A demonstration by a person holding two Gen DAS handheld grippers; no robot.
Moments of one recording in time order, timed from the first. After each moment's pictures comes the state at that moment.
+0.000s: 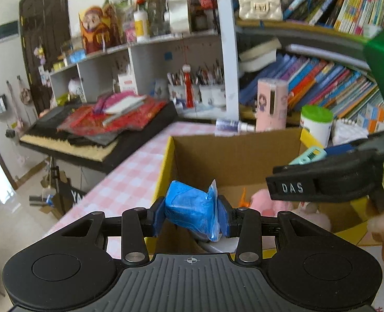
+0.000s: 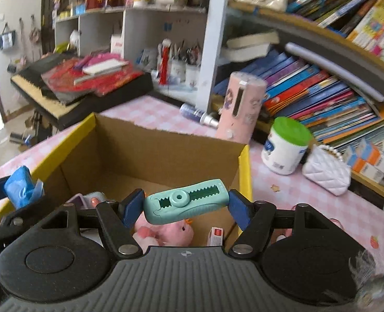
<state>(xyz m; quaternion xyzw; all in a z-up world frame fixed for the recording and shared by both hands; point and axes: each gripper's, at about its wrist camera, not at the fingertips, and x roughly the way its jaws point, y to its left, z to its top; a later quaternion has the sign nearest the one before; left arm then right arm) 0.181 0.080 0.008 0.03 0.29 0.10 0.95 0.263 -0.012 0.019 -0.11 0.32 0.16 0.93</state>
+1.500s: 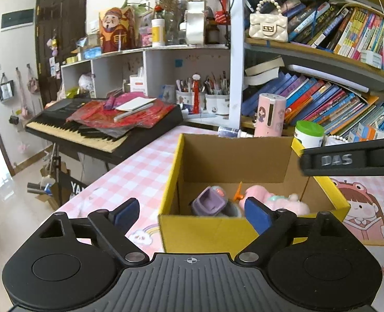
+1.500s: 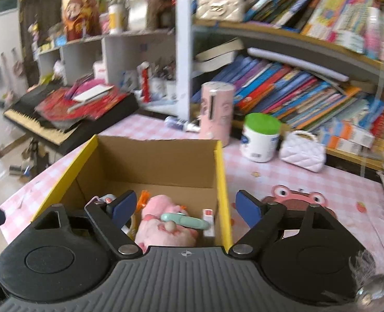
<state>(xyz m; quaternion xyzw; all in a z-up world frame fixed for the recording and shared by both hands) 0.118 0.087 0.024 -0.02 0.26 0.10 0.96 0.188 -0.047 0.056 -0.03 0.29 0.11 0.95</state>
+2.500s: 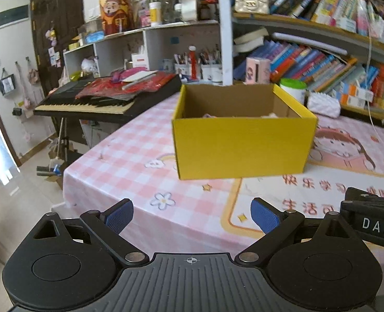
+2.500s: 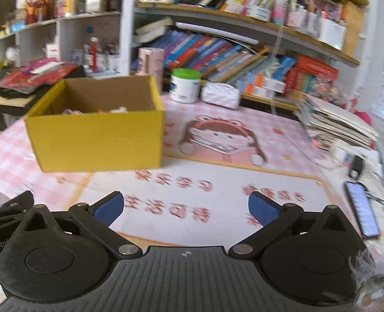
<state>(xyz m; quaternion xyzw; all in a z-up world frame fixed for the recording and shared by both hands) 0.002 0.069 -0.007 0.01 0.31 0.09 0.95 -0.002 -0.068 0.004 -0.05 0.31 -0.06 0.95</state>
